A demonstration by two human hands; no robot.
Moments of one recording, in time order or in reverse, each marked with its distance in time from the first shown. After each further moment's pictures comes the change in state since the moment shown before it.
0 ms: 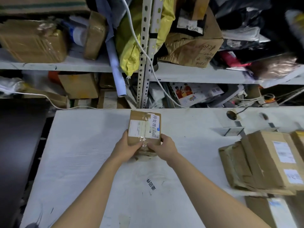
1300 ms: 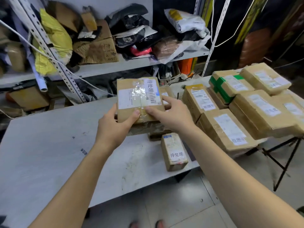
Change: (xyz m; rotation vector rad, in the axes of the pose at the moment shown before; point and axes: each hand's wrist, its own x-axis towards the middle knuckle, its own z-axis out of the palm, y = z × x) left_hand -0.323 0.180 0.292 0.012 0.219 0.472; right_hand -0.273 0.167 -0.352 0.074 0.337 -0.414
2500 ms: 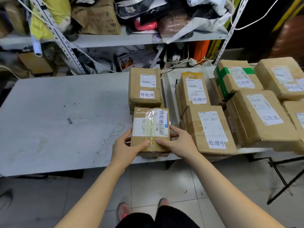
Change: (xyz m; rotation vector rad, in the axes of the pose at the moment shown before) left_hand -0.082 -0.068 0.186 -0.132 0.018 -0.367; right_hand -0.017 0.203 -0.078 0.045 -0.378 0.133
